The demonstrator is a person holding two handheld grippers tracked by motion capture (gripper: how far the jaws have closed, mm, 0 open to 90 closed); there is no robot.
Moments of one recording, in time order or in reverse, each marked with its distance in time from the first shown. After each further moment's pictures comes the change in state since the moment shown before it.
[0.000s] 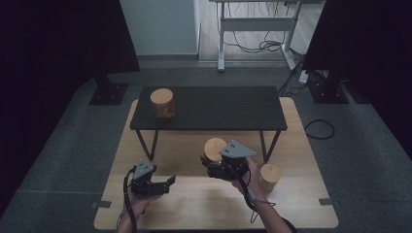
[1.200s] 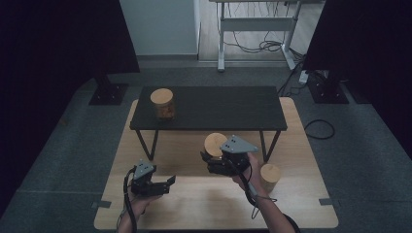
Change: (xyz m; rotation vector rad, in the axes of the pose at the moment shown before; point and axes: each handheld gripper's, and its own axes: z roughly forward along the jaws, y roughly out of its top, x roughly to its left) left arm -0.001 0.000 0.000 -0.001 0.002 0.001; right arm -0.003 0.014 -0.004 -0.013 -0.004 -0.014
